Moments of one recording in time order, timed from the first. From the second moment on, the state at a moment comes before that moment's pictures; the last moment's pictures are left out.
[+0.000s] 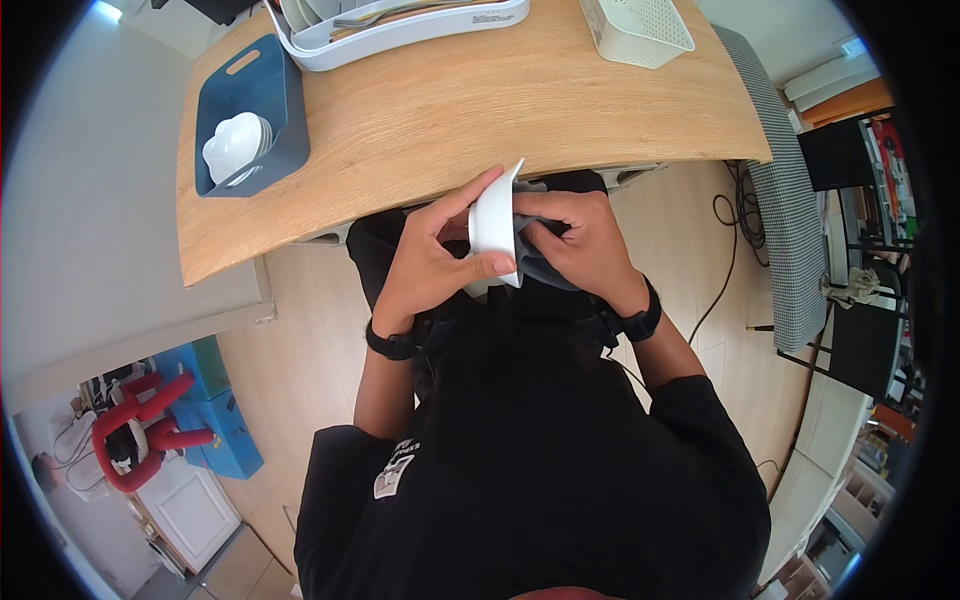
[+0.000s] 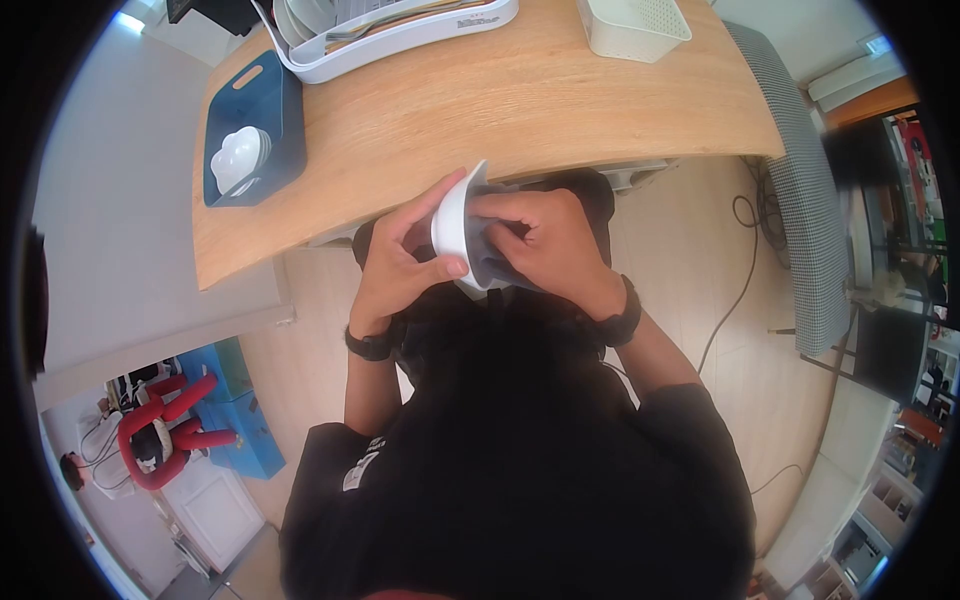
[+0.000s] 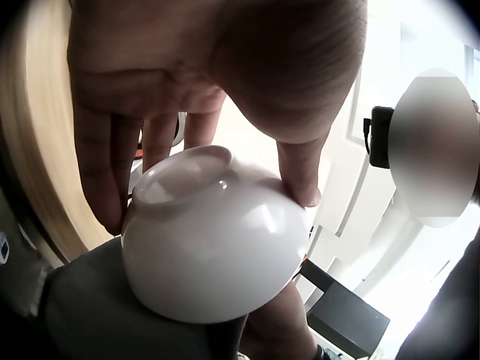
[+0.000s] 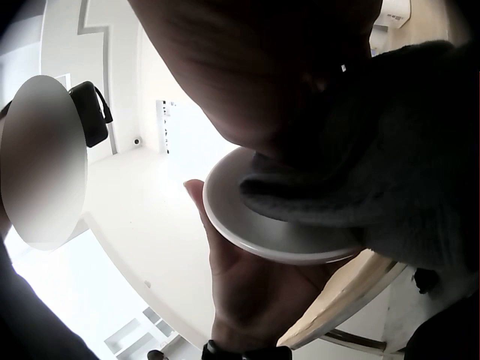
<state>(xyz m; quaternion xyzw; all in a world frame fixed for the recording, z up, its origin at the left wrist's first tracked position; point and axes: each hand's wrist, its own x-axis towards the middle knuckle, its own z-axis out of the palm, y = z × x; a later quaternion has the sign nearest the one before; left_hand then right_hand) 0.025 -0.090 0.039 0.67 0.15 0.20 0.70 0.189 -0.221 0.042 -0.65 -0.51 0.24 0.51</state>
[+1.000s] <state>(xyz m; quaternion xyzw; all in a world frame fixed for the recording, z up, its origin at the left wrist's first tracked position) 0.022 -0.086 0.036 0.72 0.13 0.22 0.65 0.200 -0.224 0.041 -0.59 -0.38 0.42 0.58</state>
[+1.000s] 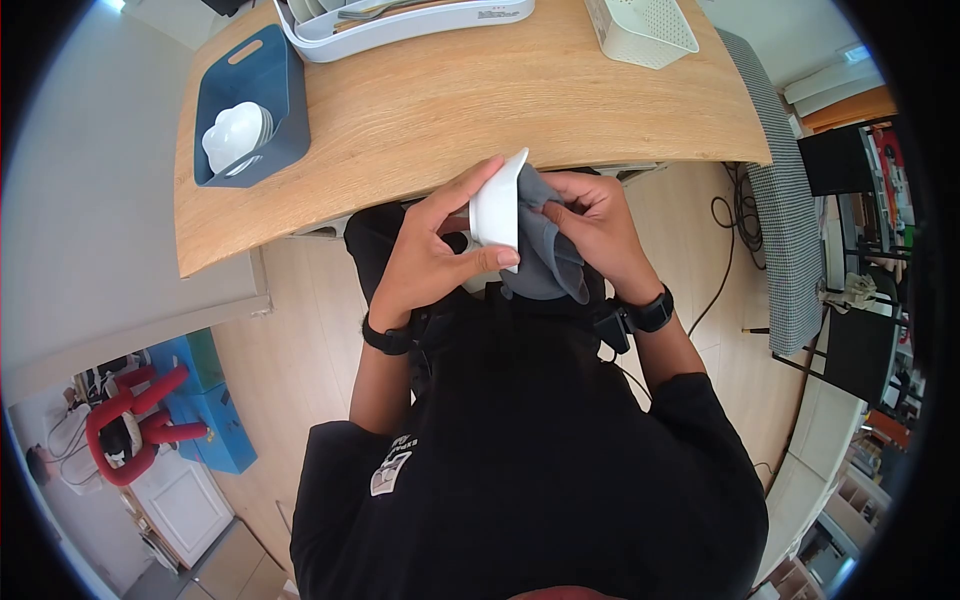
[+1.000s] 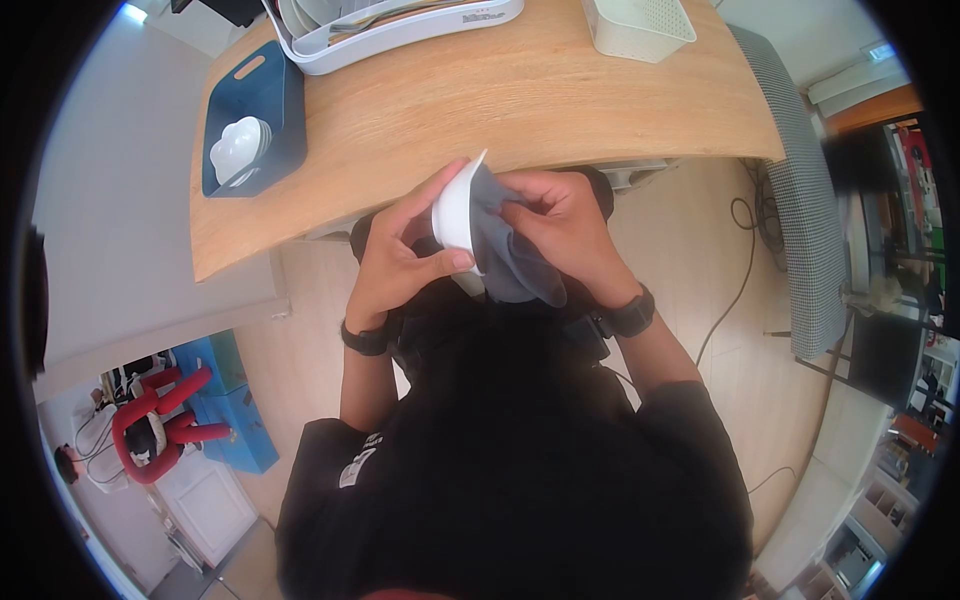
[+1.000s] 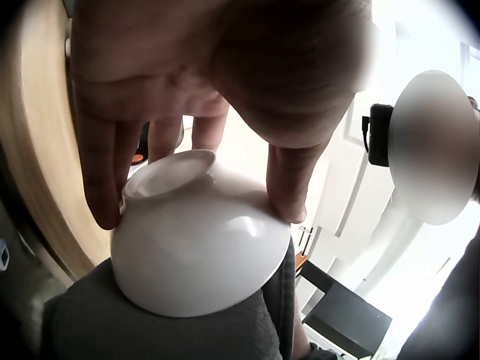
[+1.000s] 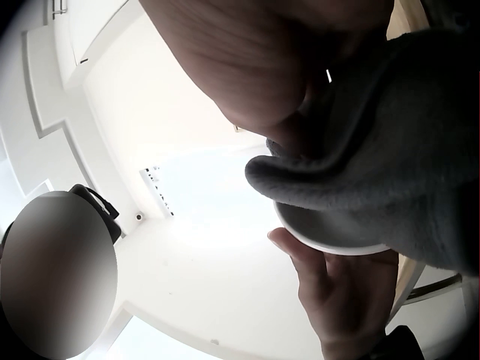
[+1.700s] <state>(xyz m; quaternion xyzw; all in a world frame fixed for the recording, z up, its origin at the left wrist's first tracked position) 0.013 -0.083 0.040 0.63 0.11 0.21 0.74 0.190 -0.222 0.044 -0.65 -0.44 0.31 0.54</state>
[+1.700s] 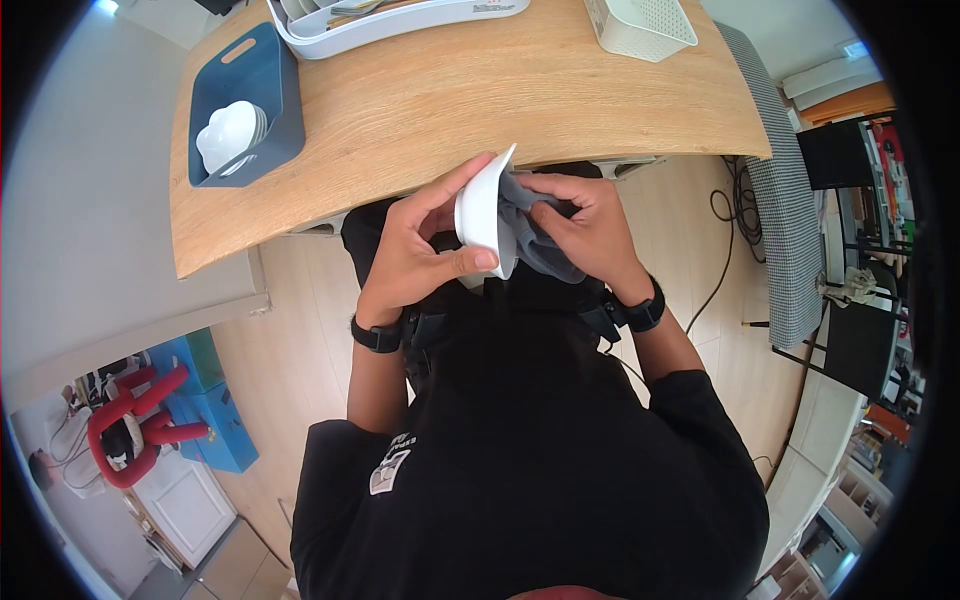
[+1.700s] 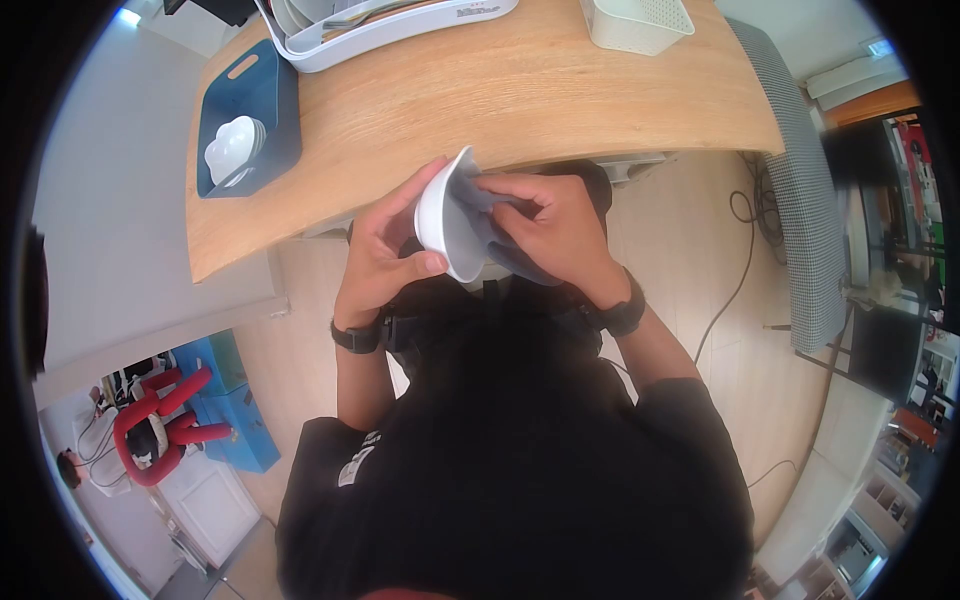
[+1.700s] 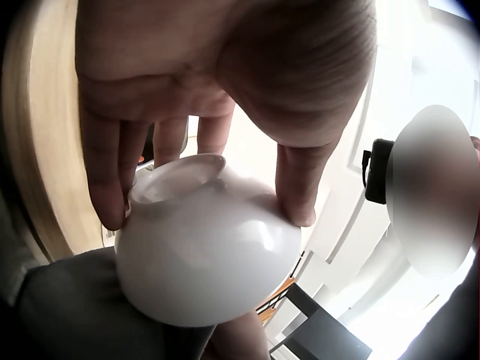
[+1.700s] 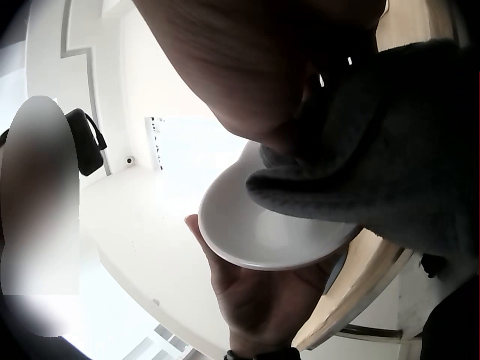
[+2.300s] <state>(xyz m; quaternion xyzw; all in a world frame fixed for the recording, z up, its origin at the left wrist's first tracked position) 0.017 -0.079 0.028 0.71 0.14 0.25 0.64 0.195 -0.223 0.049 -0.53 -0.35 0.48 0.60</state>
